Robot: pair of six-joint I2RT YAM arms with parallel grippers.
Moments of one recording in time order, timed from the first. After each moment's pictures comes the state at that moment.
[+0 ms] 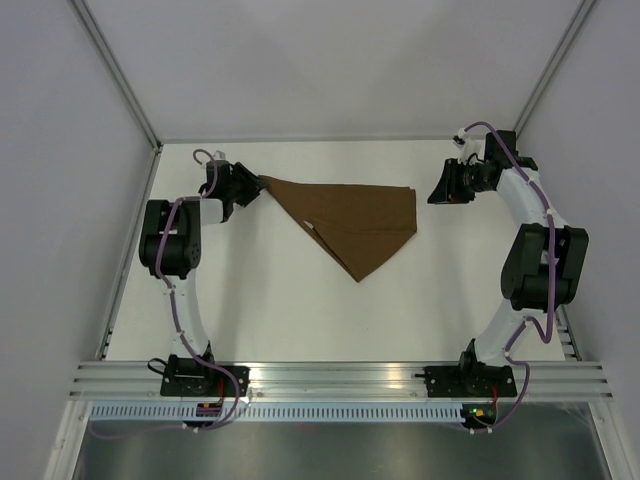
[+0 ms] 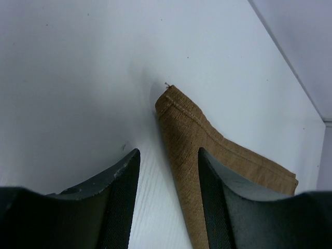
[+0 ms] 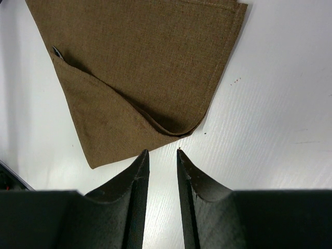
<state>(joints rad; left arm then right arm) -0.04 2.13 1.25 0.33 0.22 -0.79 -0.13 1.81 1.49 -0.72 -0.63 -0.04</state>
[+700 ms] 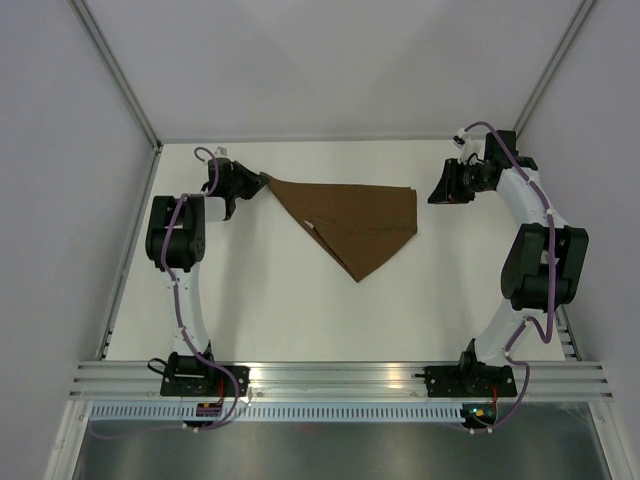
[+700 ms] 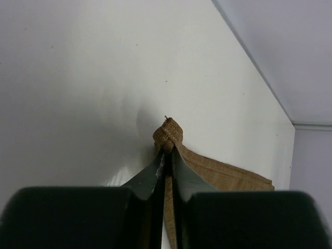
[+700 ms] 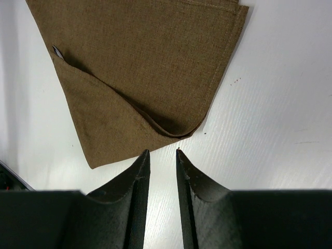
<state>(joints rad) -0.04 2.25 1.34 0.45 0.29 -0.88 -0.13 1.81 1.49 -0.72 -0.63 -0.04</state>
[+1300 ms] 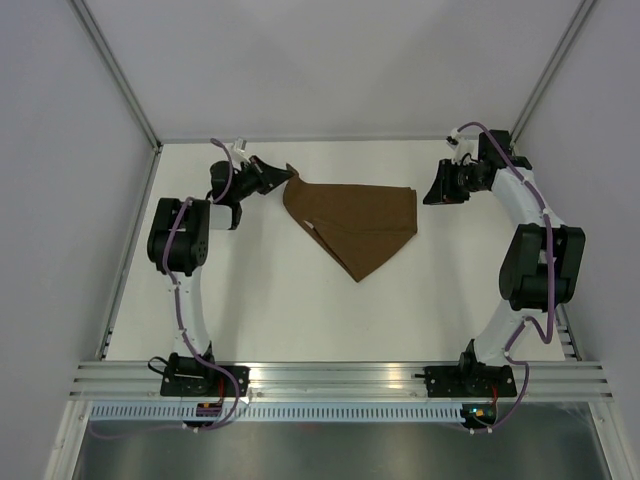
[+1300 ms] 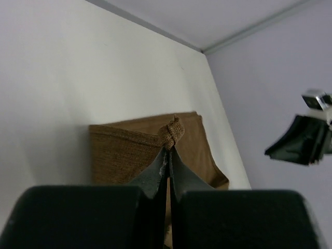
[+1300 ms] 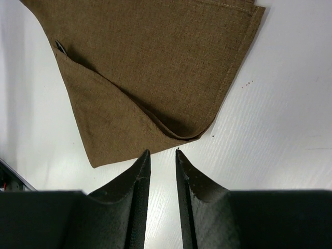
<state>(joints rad) -0.08 2.20 1.22 0.89 0.67 -0.90 -0.09 1.81 1.49 -0.72 -0.63 -0.04</state>
